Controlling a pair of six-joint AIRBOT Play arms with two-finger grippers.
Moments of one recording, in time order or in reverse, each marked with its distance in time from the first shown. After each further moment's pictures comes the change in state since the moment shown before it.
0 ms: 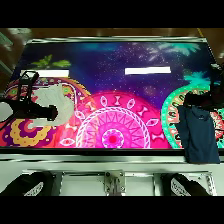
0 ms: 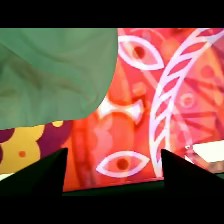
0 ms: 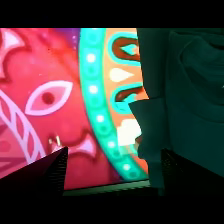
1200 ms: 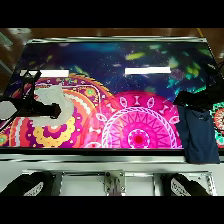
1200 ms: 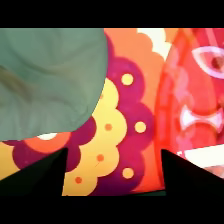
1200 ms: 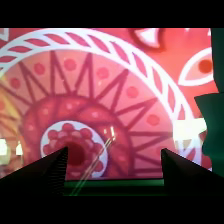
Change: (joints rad) left arm 0.000 -0.031 -0.001 -0.029 0.061 -0.001; right arm 0.002 0.000 0.000 0.219 0.041 0.039
